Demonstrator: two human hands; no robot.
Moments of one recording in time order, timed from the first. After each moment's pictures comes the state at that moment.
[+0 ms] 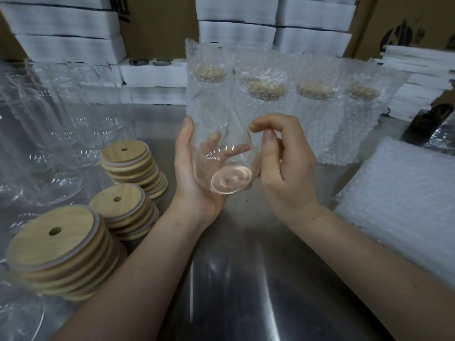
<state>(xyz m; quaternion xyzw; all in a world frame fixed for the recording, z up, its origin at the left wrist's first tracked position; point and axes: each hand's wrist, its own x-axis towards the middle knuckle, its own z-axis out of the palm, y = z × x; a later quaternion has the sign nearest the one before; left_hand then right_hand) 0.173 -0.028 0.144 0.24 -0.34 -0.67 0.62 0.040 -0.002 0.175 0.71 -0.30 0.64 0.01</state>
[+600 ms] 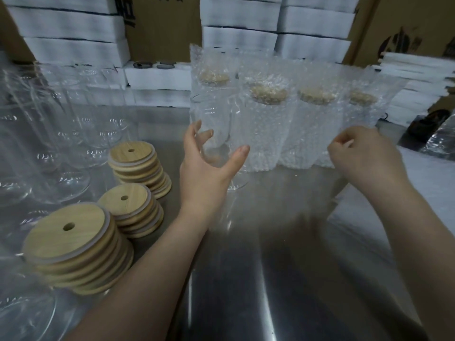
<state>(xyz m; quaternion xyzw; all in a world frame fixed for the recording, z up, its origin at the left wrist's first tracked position) 0.166 -0.007 0.146 0.49 -0.52 -0.28 0.64 -0.058 -0.013 0.215 0.60 -0.74 0.30 0.03</state>
